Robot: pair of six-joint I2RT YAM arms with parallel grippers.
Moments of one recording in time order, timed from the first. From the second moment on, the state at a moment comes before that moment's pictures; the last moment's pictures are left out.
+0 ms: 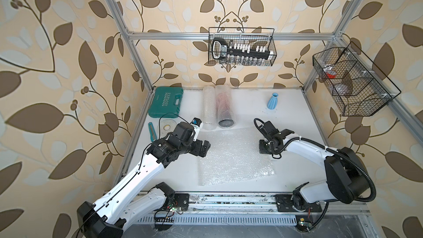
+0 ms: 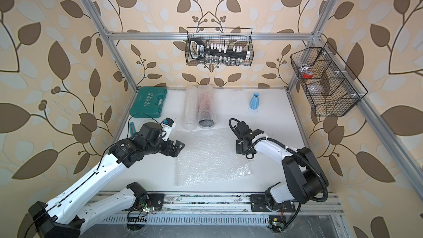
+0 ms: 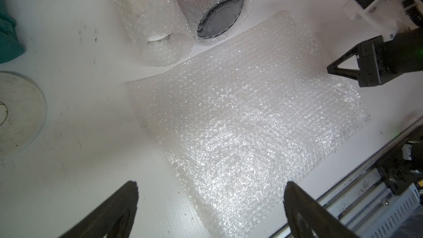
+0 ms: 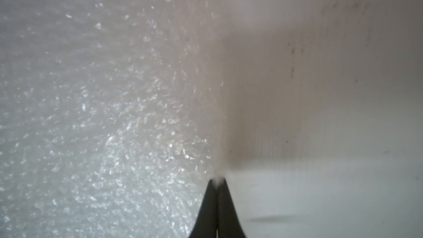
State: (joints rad) left arm -0.55 0.91 0.87 -0.80 0.07 -0.23; right arm 0.45 1.46 0.81 -0.68 0.15 0.55
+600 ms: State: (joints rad) left arm -0.55 0.91 0.87 -0.82 0.07 -0.24; right arm 0.14 1.51 0.90 -0.74 0.26 0.44
